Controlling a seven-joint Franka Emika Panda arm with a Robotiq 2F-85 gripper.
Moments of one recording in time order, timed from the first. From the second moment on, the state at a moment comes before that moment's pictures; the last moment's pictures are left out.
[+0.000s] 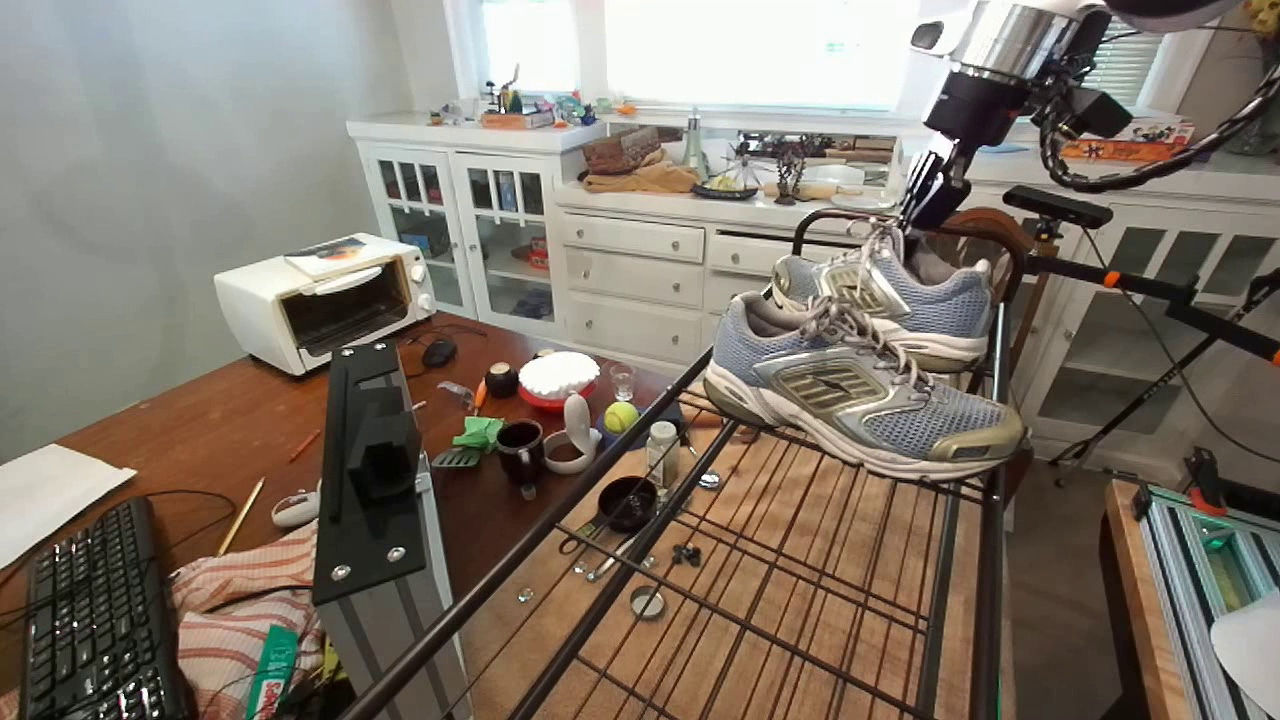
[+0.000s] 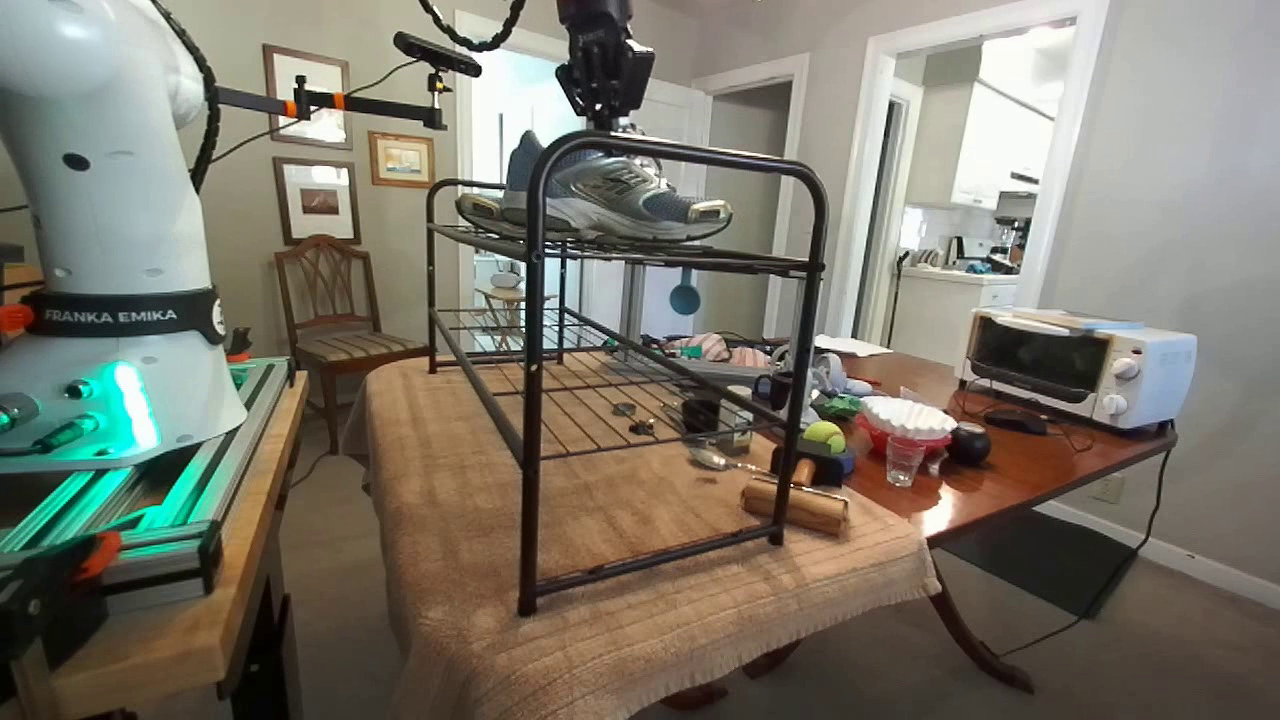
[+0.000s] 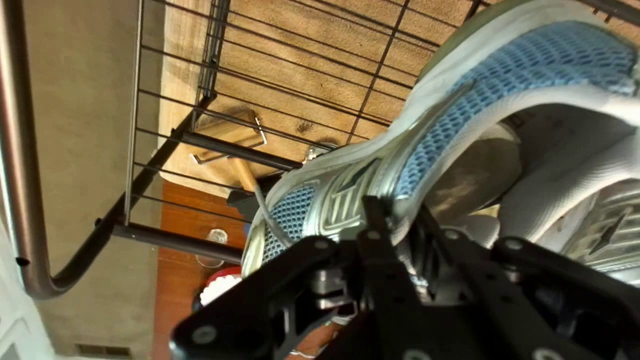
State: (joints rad) arm -0.01 -0.52 -0.22 -2.52 -0.02 2.22 -0.54
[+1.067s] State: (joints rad) arm 0.03 -0.52 -0.26 -2.51 -0.01 2.17 -1.05
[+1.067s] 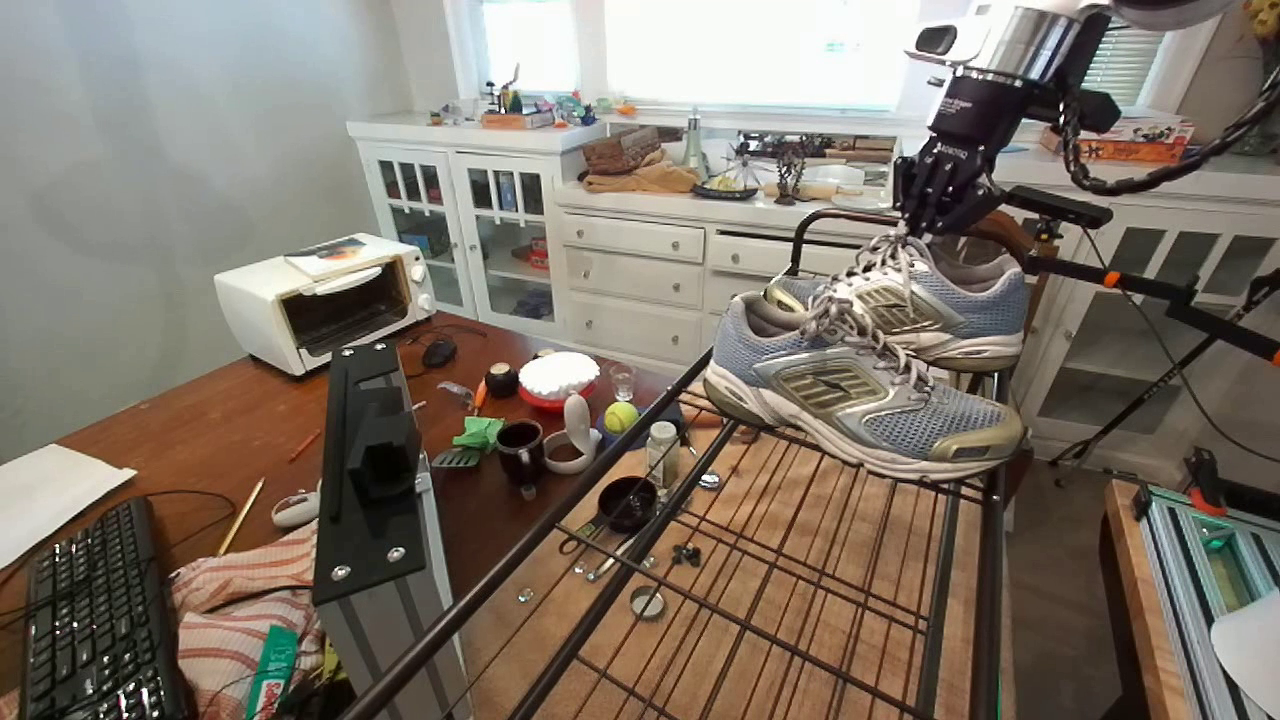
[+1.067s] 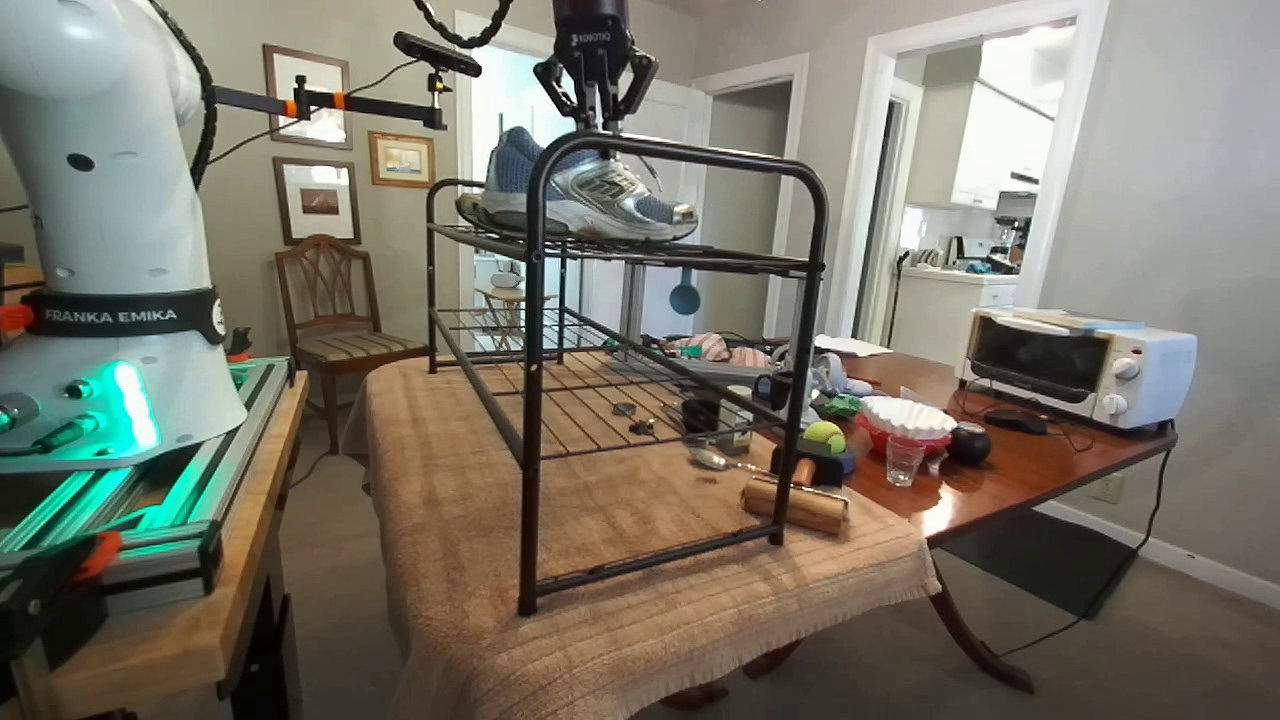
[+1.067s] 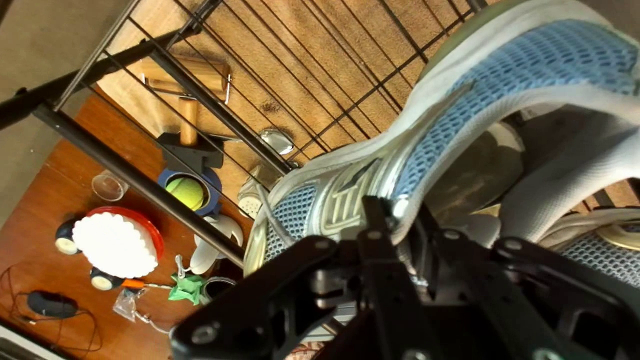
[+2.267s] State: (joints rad) arm 0.01 -0.51 -0.22 -2.47 0.06 2.18 -0.87
